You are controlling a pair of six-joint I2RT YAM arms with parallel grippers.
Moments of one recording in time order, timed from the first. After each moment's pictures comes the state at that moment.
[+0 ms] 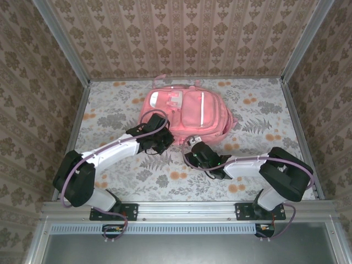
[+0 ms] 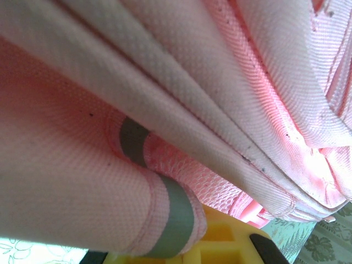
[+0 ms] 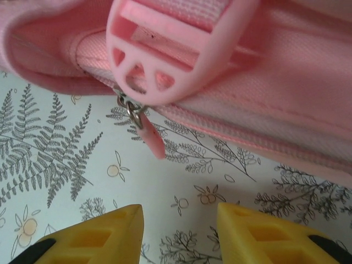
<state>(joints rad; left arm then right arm) -0.74 1.46 0.94 -0.42 0.10 -1.38 0.88 1.56 0.58 0.27 0.21 0.43</state>
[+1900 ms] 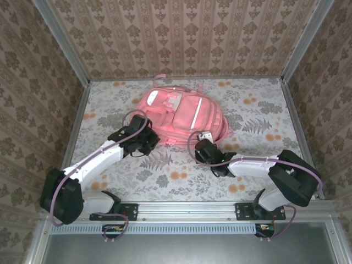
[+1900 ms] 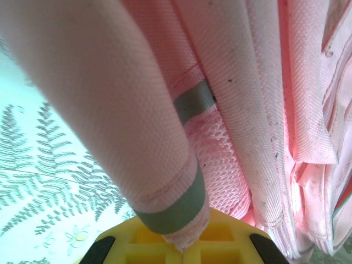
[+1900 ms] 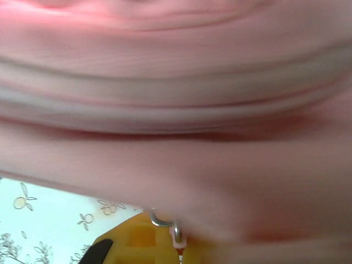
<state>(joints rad) -0.57 1.25 0.82 -0.49 0.13 -1.36 0.81 1.46 0.59 0.07 0.40 0.49</state>
